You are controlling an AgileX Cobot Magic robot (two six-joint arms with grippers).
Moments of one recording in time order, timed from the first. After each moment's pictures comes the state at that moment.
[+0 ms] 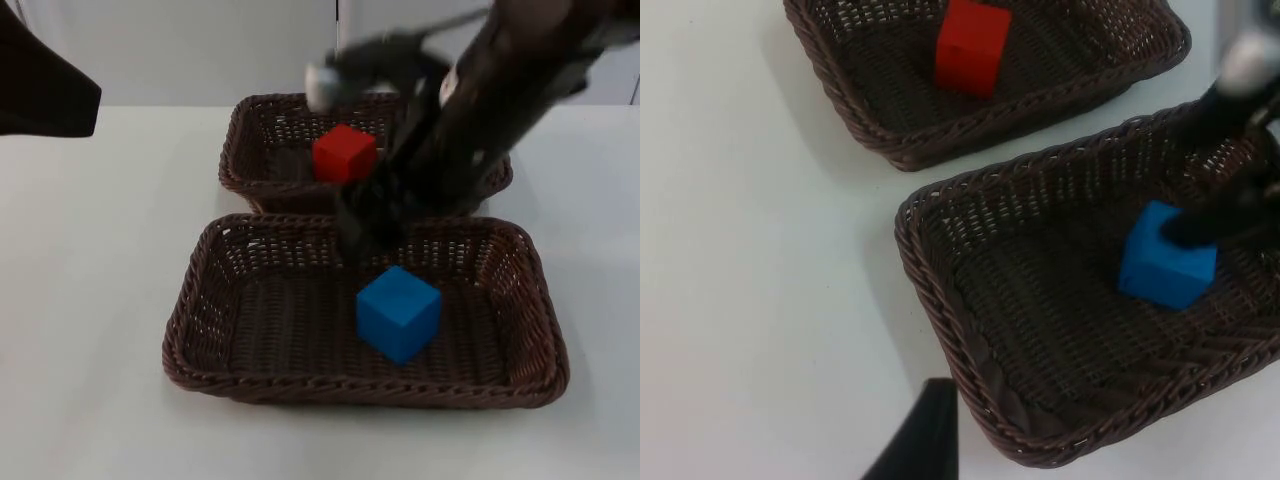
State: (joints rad) right arm 0.68 1.91 -1.34 0.14 0.57 -0.25; left arm -0.35 0.85 -0.71 -0.29 0.66 0.20
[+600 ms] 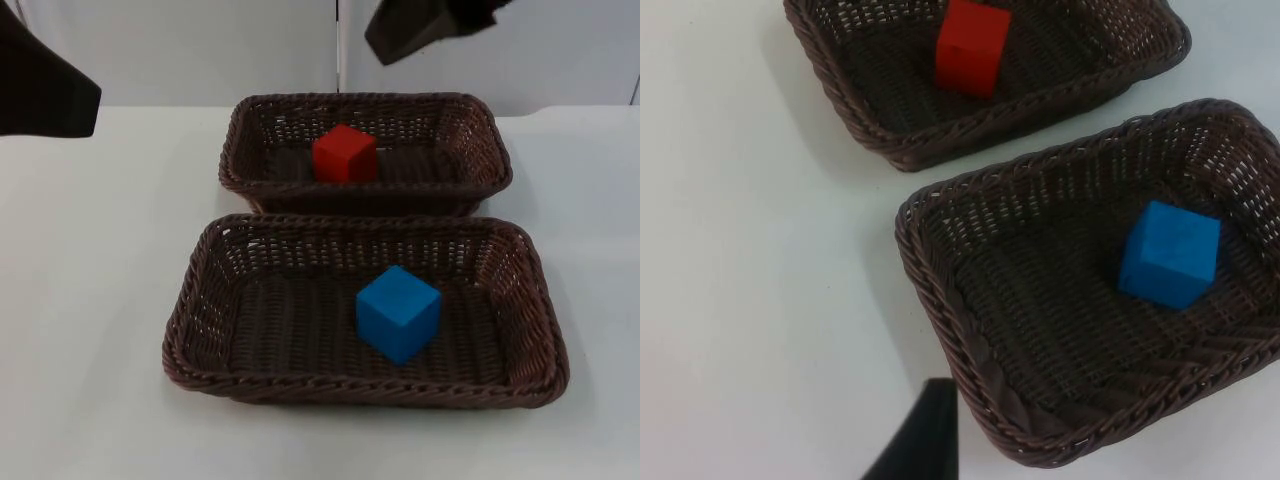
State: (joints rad) right arm 0.68 1.56 -1.34 0.14 0.66 -0.25; left arm -0.35 0.85 -0.71 -0.29 0.66 0.20
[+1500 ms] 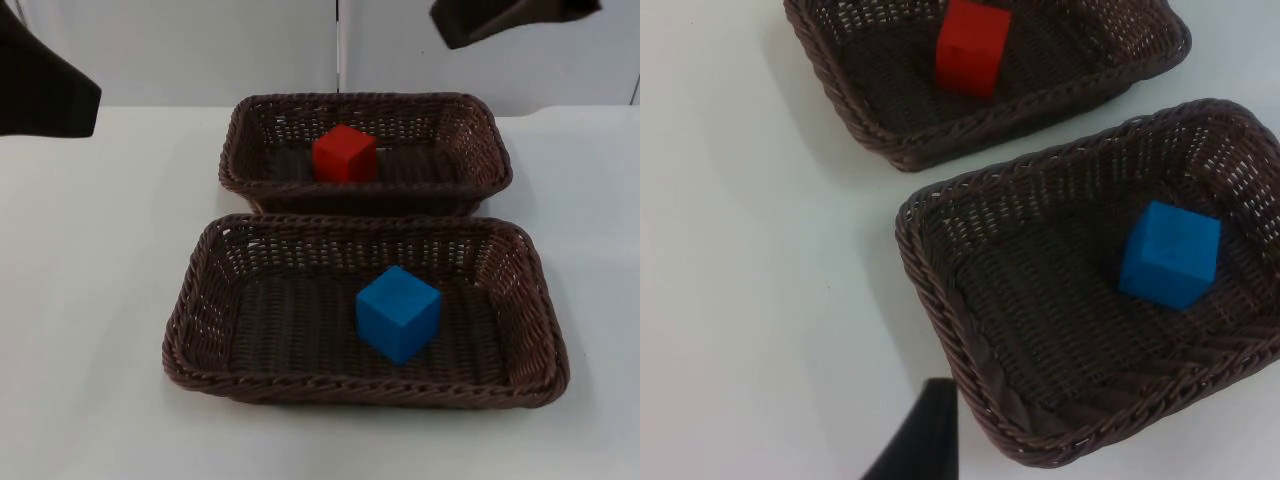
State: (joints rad) right arm 0.68 1.34 -1.15 0.16 0.62 -0.24; left arm -0.35 0.85 -0.71 -0.29 0.66 0.20
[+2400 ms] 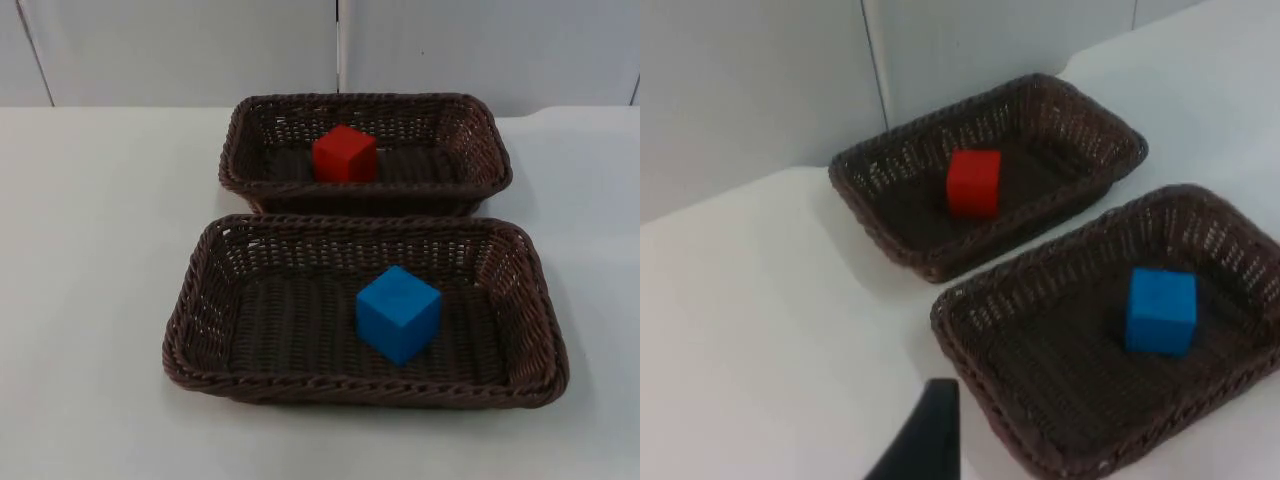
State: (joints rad) right arm 0.68 0.73 -0.73 0.17 0.58 -0.18; left arm -0.35 0.47 -0.70 -0.24 0.80 0.29
